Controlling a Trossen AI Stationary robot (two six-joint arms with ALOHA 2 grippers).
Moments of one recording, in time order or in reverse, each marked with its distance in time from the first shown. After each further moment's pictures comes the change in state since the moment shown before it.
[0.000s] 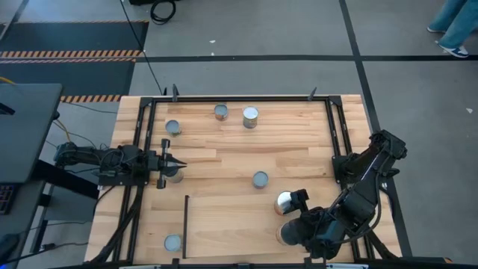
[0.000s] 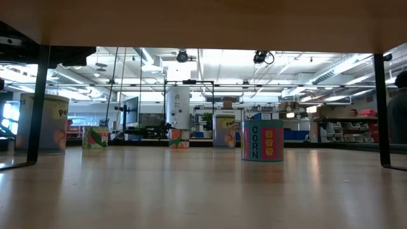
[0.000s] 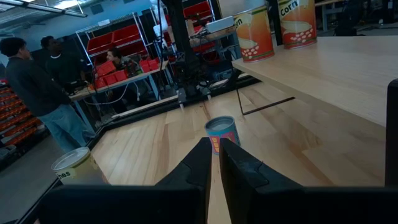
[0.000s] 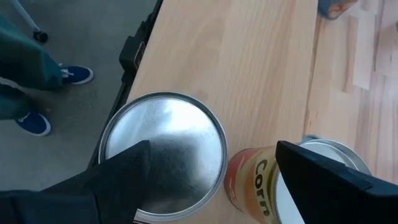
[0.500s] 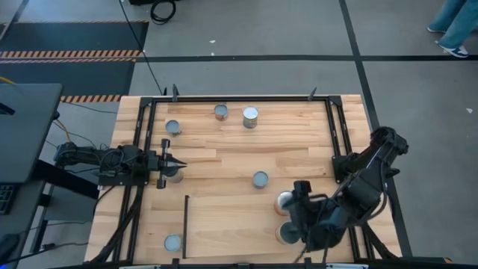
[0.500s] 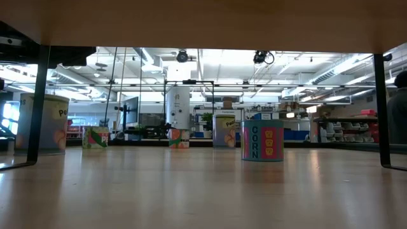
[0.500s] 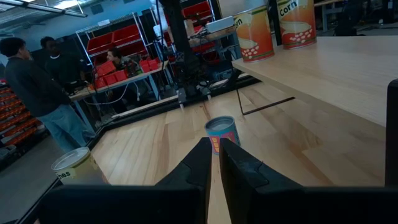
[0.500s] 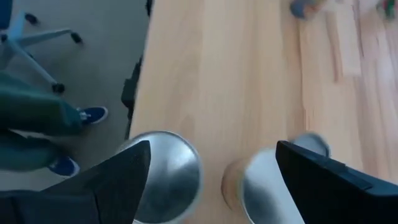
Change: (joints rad) left arm 0.000 0.000 0.000 0.000 0.000 0.000; right arm -0.048 -0.036 0.081 -0.030 -0.004 0.162
